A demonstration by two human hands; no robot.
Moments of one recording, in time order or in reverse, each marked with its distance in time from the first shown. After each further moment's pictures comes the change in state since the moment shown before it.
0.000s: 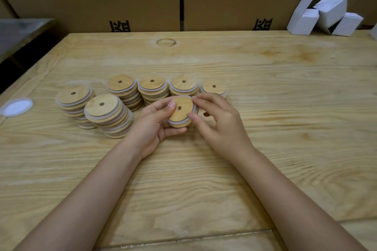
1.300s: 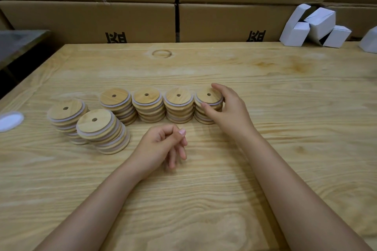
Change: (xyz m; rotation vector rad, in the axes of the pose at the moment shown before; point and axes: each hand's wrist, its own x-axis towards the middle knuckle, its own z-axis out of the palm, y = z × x) left_hand -0.006 -0.010 0.014 0.451 -0.063 0.079; right_hand 0.047 0.056 -0.011 -0.052 -0.009 0.358
